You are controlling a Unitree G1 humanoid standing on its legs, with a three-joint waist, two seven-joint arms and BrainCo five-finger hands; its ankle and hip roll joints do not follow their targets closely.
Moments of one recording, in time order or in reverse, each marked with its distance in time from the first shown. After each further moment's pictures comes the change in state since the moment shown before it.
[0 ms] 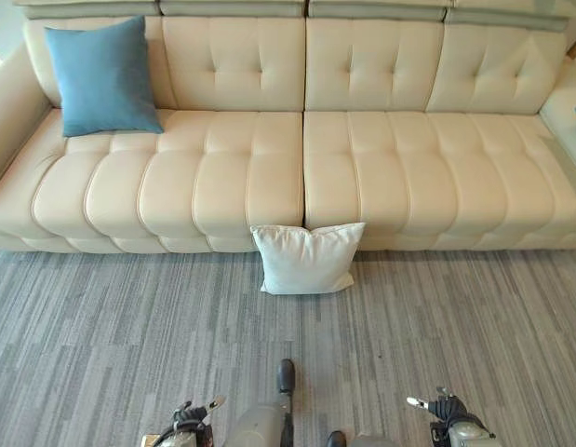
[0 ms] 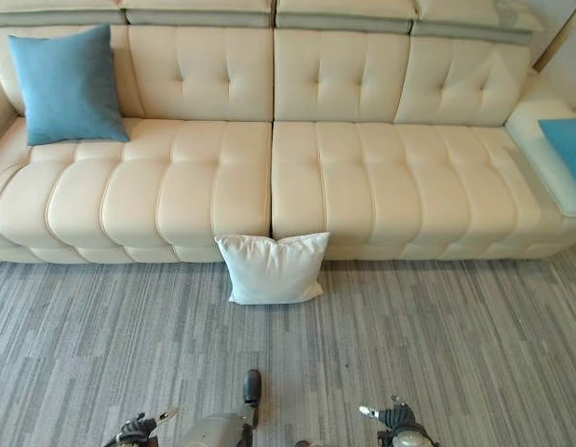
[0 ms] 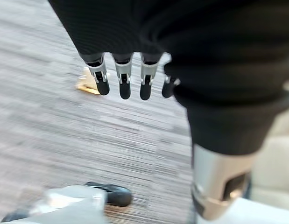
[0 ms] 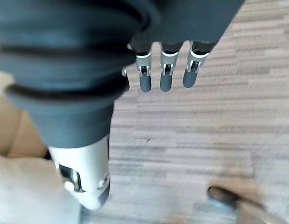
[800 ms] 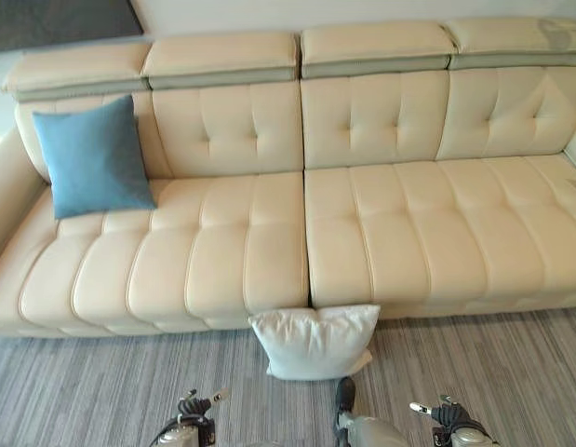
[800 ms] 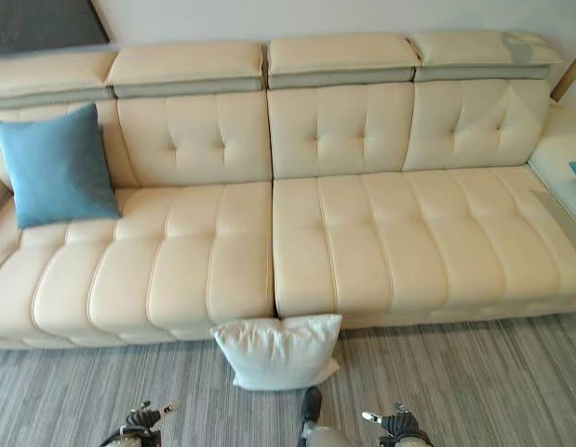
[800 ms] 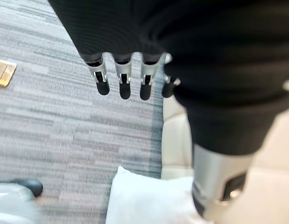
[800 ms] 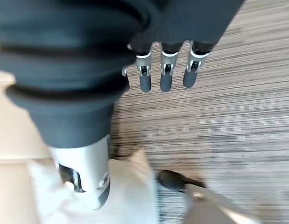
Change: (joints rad) left arm 0.047 -0.035 -0.021 -0.032 0.038 -0.005 -0.020; right arm 0.008 -0.027 -0.038 0.047 0.001 0.006 -0.002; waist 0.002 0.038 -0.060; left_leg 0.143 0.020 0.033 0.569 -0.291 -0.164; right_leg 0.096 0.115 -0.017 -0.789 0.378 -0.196
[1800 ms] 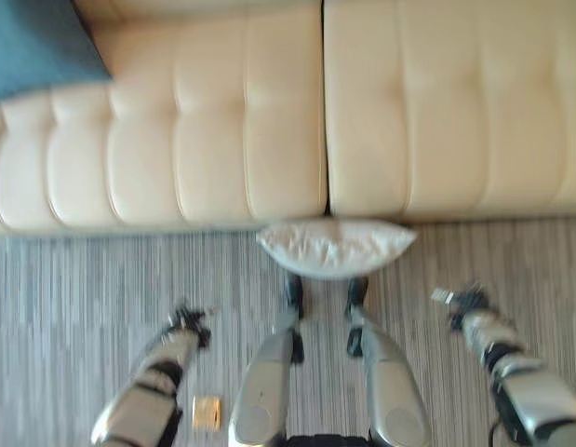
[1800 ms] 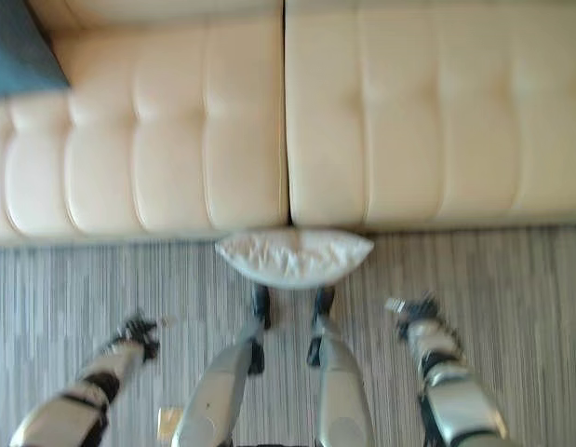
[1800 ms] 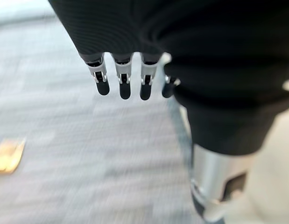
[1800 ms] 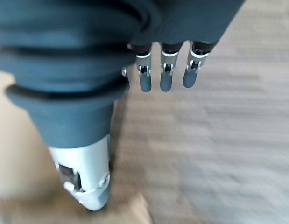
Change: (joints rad) left arm -0.696 0.244 -0.158 0.239 -0.013 -0.032 0.138; right arm -0.752 -0.236 0.002 0.250 0.102 -0.020 -0.179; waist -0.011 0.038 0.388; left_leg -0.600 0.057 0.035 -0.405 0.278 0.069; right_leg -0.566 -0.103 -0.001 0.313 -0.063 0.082
